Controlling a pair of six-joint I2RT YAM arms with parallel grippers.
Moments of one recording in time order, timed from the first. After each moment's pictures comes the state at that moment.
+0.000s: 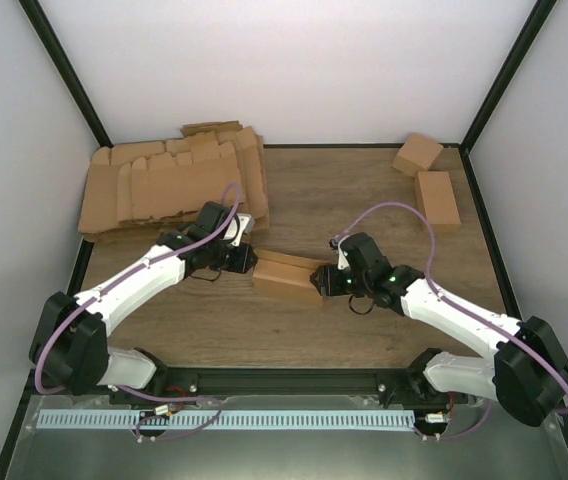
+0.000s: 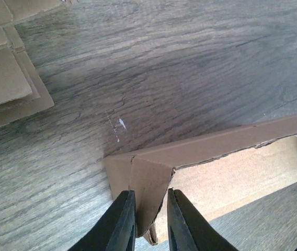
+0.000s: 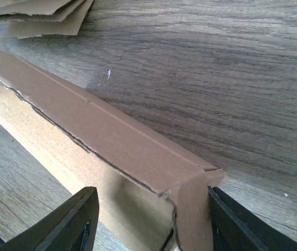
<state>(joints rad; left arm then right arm) -0.56 1.37 0.94 -0.53 0.26 -0.31 0.68 1.16 0.66 -0.33 -0.15 0.54</state>
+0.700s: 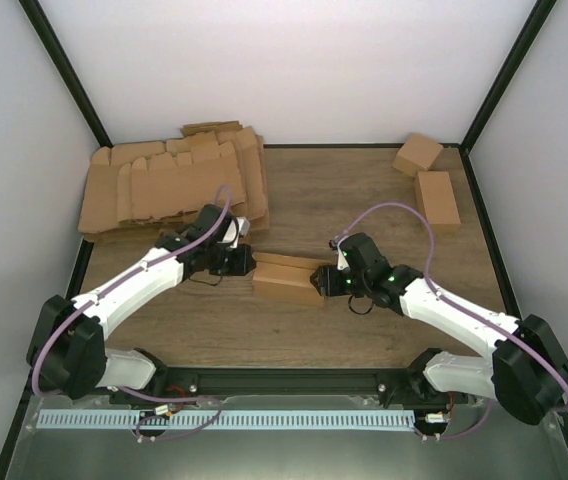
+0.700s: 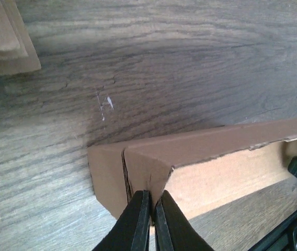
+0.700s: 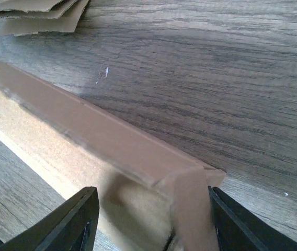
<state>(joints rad) -0.56 1.36 0.94 -0.57 0.30 -0.51 0.68 1.17 0.66 -0.33 -0.16 0.54</state>
